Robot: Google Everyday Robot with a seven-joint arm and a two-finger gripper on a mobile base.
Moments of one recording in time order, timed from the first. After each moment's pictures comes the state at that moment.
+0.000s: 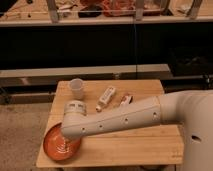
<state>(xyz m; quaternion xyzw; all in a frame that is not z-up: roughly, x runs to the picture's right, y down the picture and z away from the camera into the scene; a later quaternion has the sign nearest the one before) -0.174 0.235 0.710 -0.16 -0.25 -0.45 0.84</state>
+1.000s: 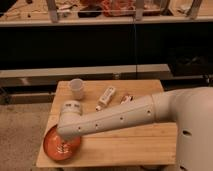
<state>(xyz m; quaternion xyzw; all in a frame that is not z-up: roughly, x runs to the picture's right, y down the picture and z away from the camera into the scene) -0.195 0.238 0.710 -0.15 -0.27 -0.48 0.82</state>
